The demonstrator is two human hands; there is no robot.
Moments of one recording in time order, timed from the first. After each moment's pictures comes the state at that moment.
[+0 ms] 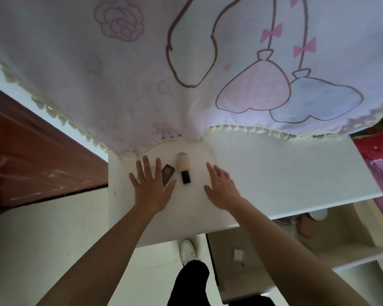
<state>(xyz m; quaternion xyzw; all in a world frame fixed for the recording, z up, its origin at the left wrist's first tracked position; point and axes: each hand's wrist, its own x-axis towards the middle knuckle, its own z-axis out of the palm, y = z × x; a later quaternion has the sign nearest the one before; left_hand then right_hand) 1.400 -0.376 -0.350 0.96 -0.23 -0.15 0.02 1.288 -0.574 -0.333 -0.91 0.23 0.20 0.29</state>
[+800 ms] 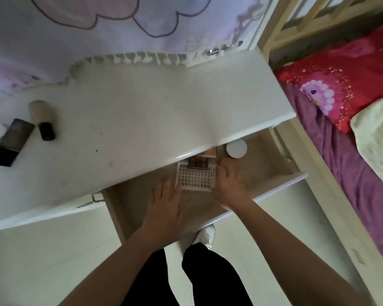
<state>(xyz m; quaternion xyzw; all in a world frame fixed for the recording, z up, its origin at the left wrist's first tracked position) 1.066 -0.556 -0.460 0.85 -0.47 -0.23 -0.01 0.963 -0.753 -0.464 -0.87 0.37 0.20 0.25</state>
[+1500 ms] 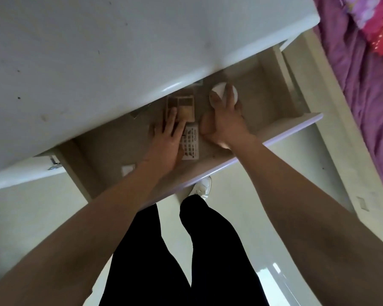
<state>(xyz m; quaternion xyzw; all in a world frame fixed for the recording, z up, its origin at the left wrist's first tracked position) 1.058 -0.638 -0.544 0.84 -0.51 -0.20 -0.03 0.956 -0.814 -0.527 -0.87 0.37 0.17 0.29</state>
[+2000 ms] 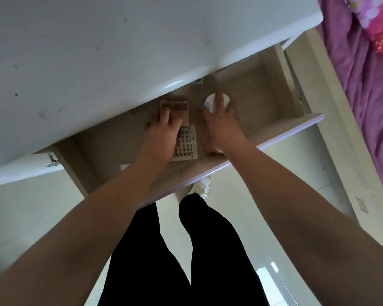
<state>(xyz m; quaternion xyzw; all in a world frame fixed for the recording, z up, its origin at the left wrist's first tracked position) 1.067 -0.650 -0.530 0.86 -0.49 -0.15 -0.05 0.959 -0.800 -0.531 -0.91 0.29 0.26 0.17</state>
